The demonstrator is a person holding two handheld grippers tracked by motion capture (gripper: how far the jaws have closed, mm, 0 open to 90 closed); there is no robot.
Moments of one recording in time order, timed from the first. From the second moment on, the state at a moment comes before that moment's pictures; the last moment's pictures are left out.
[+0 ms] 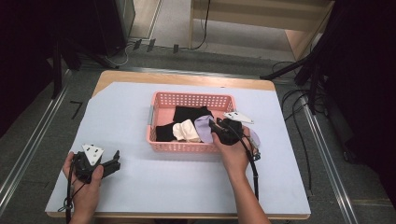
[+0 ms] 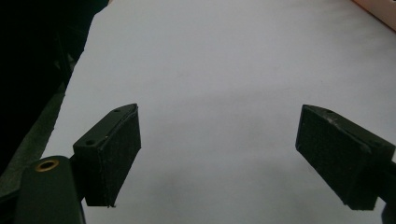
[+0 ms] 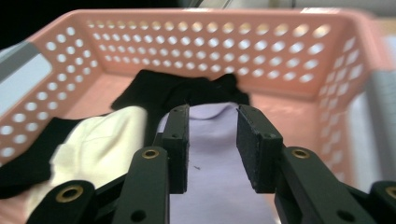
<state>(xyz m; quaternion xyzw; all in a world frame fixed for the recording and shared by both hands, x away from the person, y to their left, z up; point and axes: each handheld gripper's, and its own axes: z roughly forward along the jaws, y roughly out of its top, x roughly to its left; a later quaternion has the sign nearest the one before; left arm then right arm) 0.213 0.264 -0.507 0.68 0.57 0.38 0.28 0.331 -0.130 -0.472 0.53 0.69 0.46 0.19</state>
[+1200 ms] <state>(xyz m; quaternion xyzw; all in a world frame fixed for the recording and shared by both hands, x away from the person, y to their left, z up) 0.213 0.264 -0.508 0.68 0.57 0.38 0.28 0.365 -0.094 -0.484 0.63 0.74 0.21 0.08</state>
